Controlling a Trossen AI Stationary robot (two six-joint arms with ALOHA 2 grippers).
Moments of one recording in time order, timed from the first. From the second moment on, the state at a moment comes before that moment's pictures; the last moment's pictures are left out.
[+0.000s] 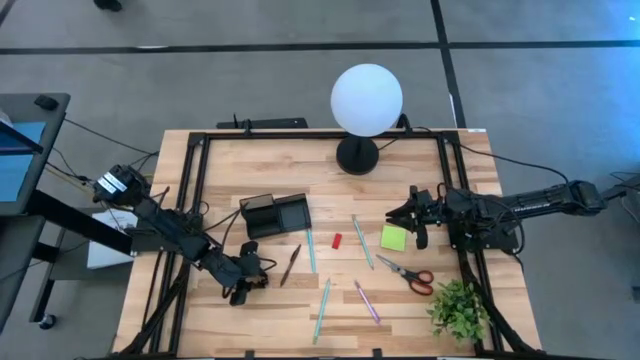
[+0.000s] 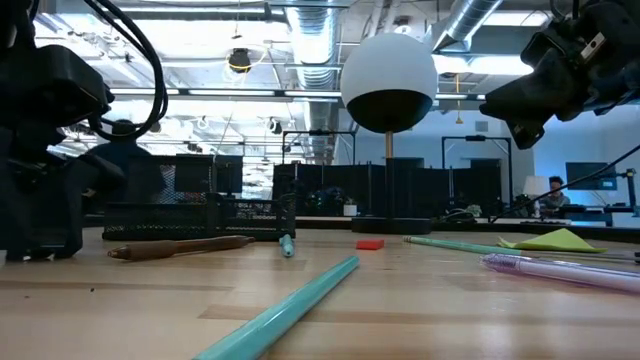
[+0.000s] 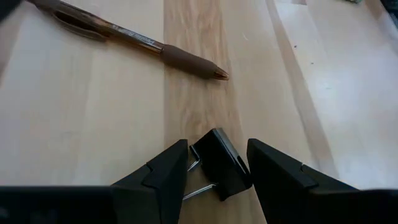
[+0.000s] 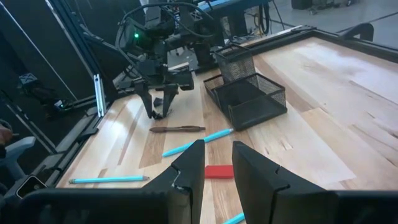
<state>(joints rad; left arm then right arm) -0.64 1.47 0.32 0.38 -0.25 -0.53 0.05 0.54 0.09 0.27 0.00 0.28</state>
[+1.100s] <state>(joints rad) -0.64 1.47 0.32 0.41 -0.37 -0.53 0.05 0.54 0.09 0.27 0.00 0.28</state>
